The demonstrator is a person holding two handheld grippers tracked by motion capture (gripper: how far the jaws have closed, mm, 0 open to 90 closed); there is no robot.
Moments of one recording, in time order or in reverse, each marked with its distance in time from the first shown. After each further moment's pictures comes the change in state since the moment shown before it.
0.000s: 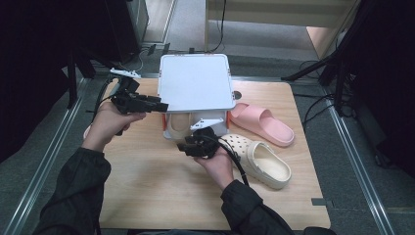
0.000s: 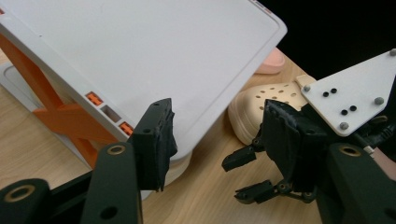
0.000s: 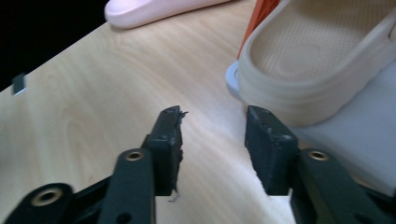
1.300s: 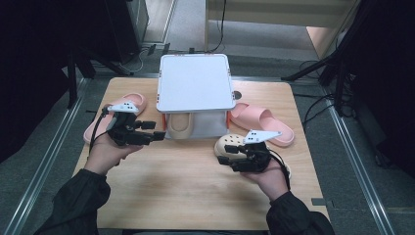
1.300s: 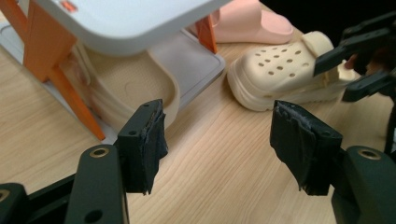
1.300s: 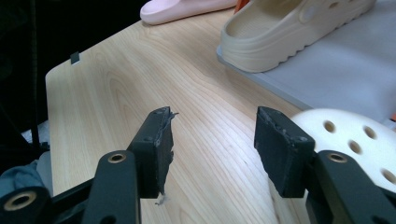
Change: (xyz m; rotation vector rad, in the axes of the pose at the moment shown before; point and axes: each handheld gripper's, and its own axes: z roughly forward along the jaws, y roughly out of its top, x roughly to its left) left arm -0.034 -0.077 0.004 -0.016 0.093 0.018; right arm -0.035 -0.054 -0.128 -0.083 0.077 -0.051
